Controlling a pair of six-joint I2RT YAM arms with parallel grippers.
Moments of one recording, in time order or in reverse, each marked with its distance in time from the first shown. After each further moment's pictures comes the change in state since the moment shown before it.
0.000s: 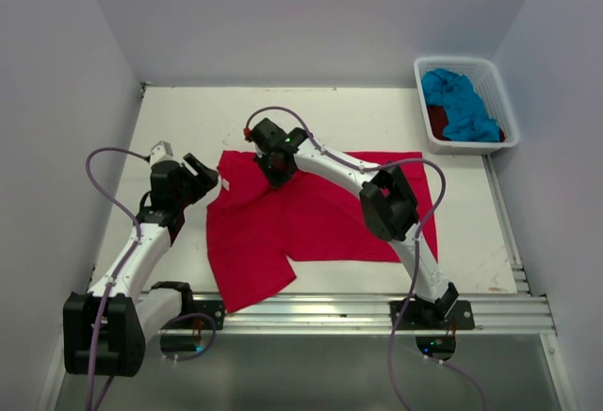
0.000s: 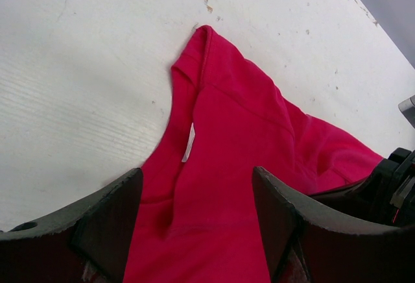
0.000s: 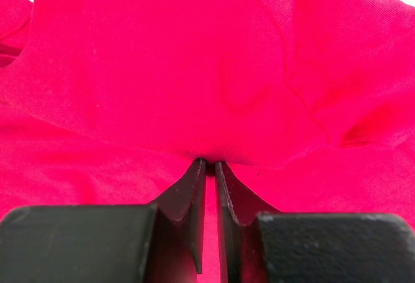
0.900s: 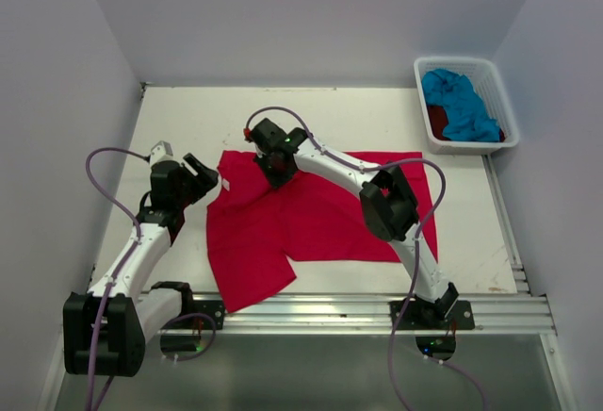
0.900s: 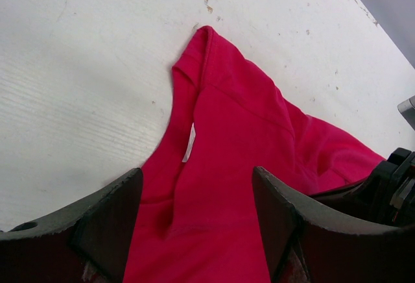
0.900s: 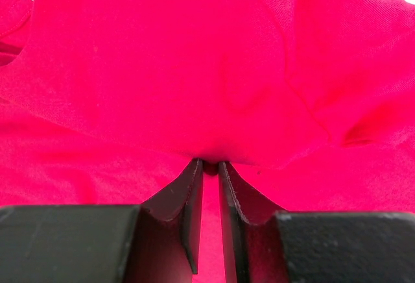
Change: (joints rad) left arm 0.000 0.000 0.000 0.000 0.000 0.000; right arm 0.000 0.000 0.000 -0.005 -0.003 0.000
